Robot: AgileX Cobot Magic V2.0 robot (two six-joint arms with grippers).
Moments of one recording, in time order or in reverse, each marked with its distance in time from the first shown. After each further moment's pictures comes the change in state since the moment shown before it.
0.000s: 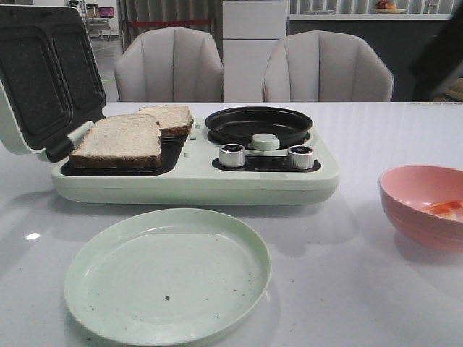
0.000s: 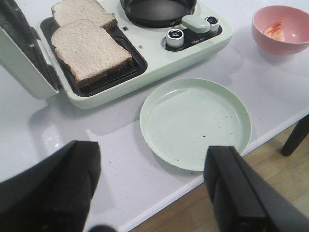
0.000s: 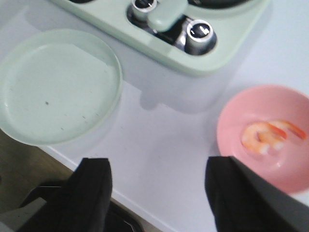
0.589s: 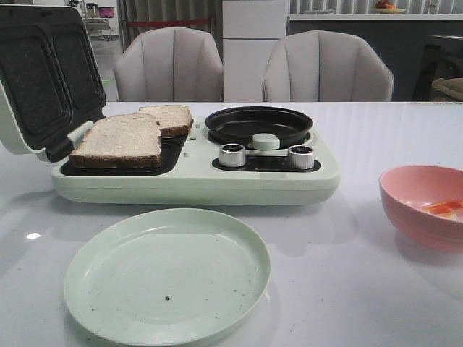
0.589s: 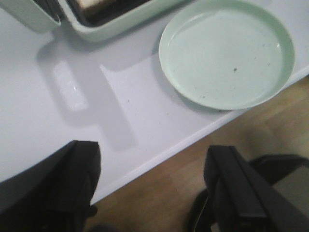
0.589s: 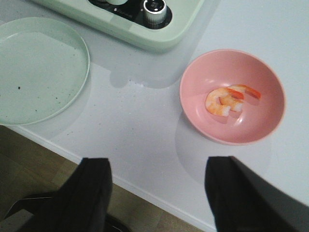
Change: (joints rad) left arm 0.002 0.229 -0.053 0.078 0.175 -0.002; right arm 0.000 -0.224 0.106 -0.081 0.057 0.090
